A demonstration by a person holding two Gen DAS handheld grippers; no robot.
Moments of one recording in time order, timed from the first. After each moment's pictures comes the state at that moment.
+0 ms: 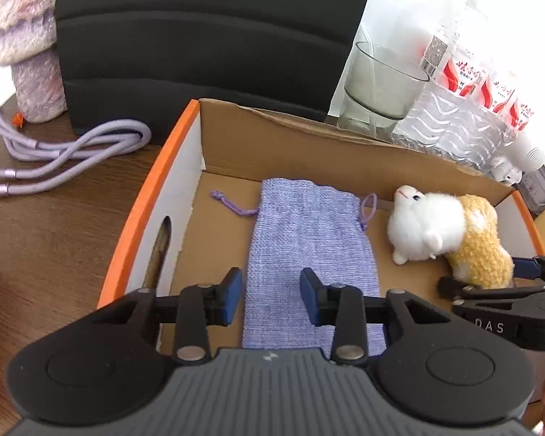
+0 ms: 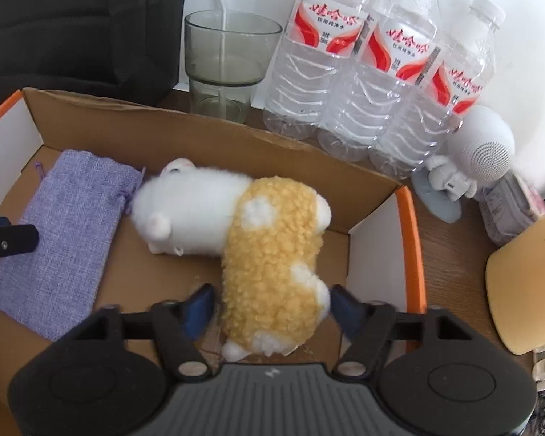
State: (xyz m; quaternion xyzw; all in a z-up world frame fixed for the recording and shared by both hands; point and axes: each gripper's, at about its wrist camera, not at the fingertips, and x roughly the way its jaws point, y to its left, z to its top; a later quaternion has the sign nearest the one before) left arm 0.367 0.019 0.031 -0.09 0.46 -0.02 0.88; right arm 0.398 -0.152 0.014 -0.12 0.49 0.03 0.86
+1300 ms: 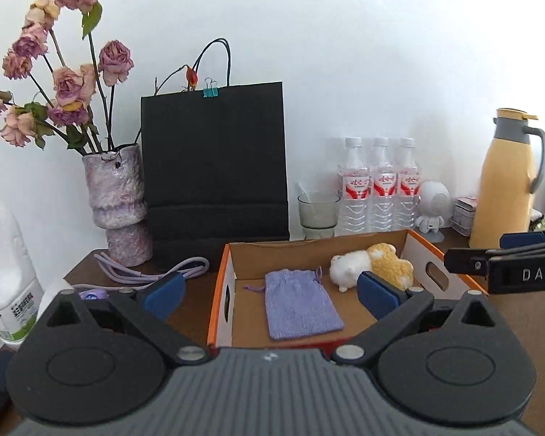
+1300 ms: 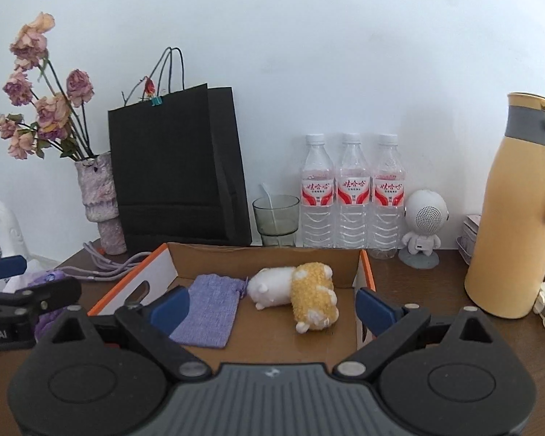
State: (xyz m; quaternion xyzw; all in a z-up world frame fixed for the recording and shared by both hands) left arm 0.105 0.002 0.125 0.04 0.17 -0.02 0.98; right arm 0.155 -0.200 0.101 0.03 0.21 0.11 0.97
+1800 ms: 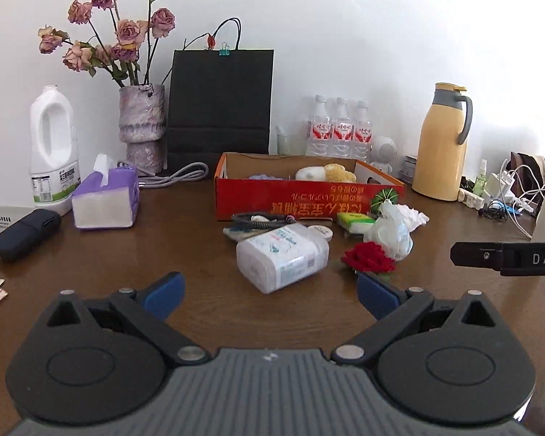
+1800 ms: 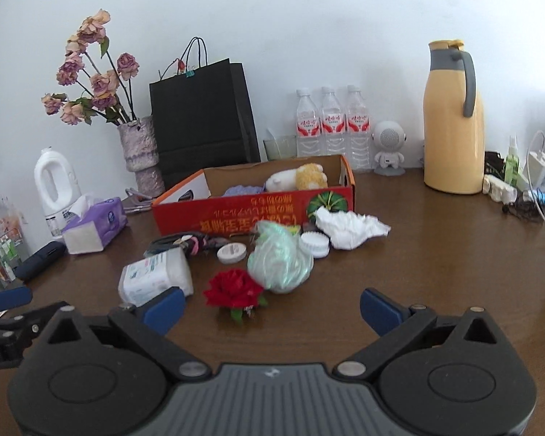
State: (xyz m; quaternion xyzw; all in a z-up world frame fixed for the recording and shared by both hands) left arm -0.101 0.019 0.049 -0.01 0.20 -0.05 0.98; right arm -0.063 -0.214 0.028 0.06 0.24 0.11 0.96
